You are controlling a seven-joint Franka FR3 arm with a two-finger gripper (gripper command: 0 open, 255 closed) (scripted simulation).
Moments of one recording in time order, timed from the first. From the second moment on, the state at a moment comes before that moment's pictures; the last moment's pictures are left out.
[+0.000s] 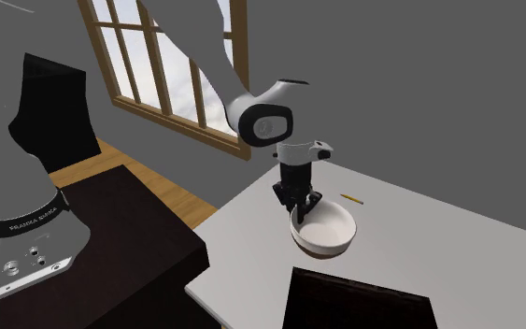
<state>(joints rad) -0.33 0.55 -0.27 -2.10 -0.09 2.67 -0.59</state>
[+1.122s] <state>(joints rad) -0.36 0.39 -0.31 -2.12 -0.11 2.54 -0.66</state>
